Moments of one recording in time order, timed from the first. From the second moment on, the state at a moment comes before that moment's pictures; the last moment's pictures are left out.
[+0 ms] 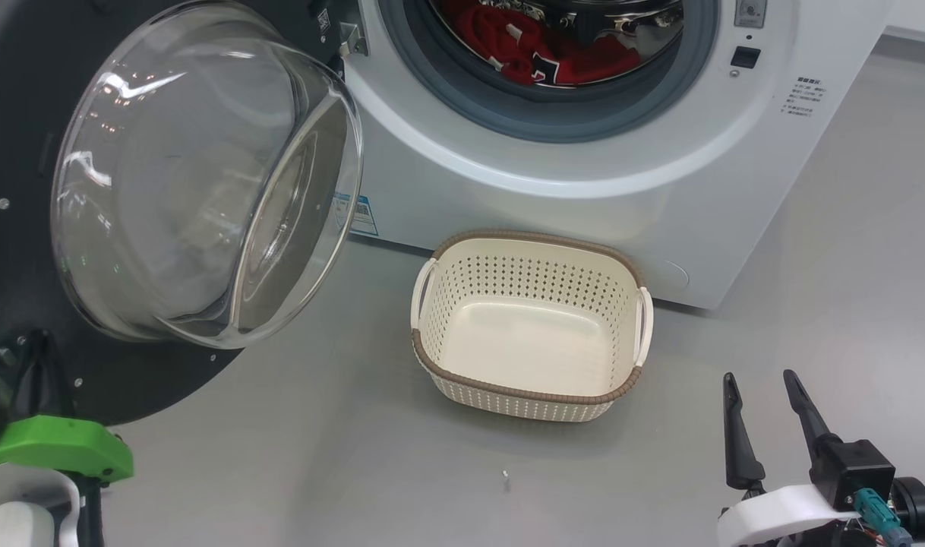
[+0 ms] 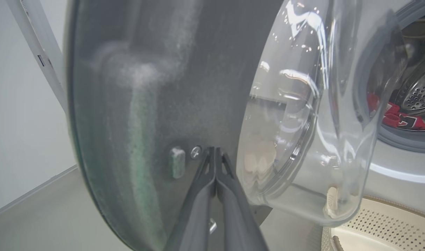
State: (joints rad) left arm -0.16 0.21 0.03 0.32 -0.47 0.11 -0.16; right arm 0.12 -0.05 0.09 0.11 0.18 -0.06 -0.26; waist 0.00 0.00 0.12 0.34
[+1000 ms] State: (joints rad) left arm -0.21 0.23 0.09 0.43 -0.45 0.11 -0.24; right arm 0.09 -0.05 0.10 0.13 0.18 -0.04 -0.26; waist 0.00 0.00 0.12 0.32
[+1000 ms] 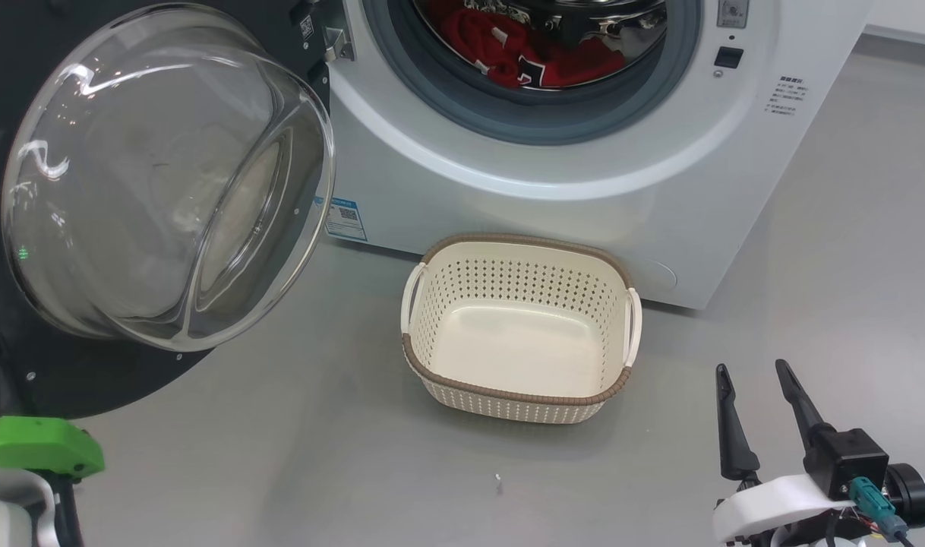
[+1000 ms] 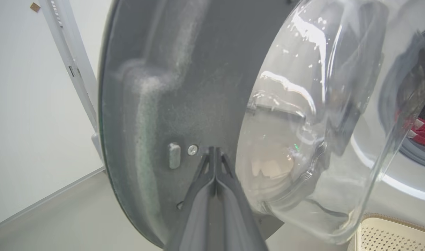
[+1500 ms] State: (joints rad) left arm -0.06 0.13 -0.05 0.25 -0.40 0.05 -0.25; right arm 0.09 -0.05 0.10 0.12 0.17 -0.04 -0.26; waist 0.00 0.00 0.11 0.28
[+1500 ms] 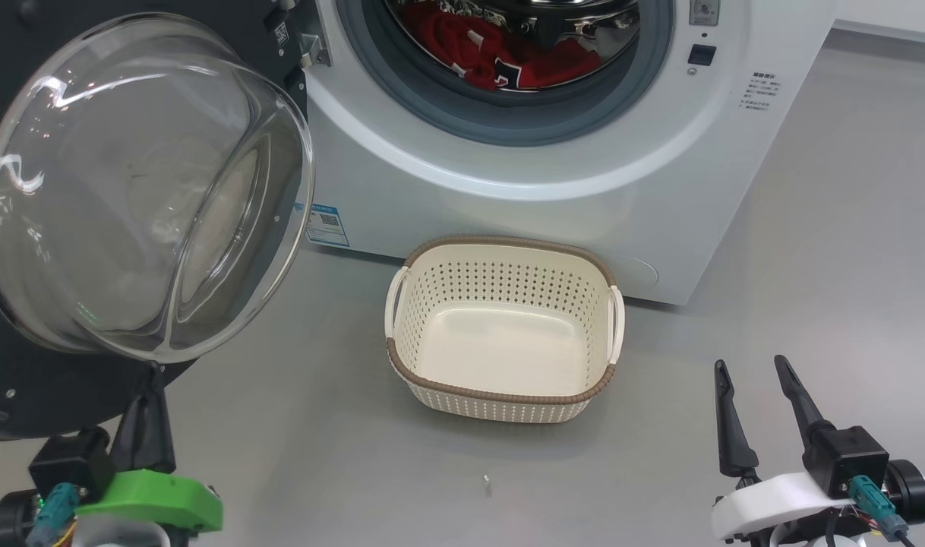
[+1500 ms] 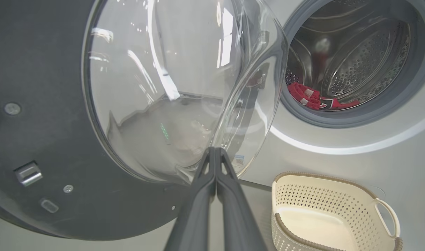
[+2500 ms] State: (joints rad) left arm 0.03 0.12 -0.18 0.12 -0.34 0.01 -0.21; right arm 0.09 -0.05 0.14 0.11 0.17 -0.04 -0.26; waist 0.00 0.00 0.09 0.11
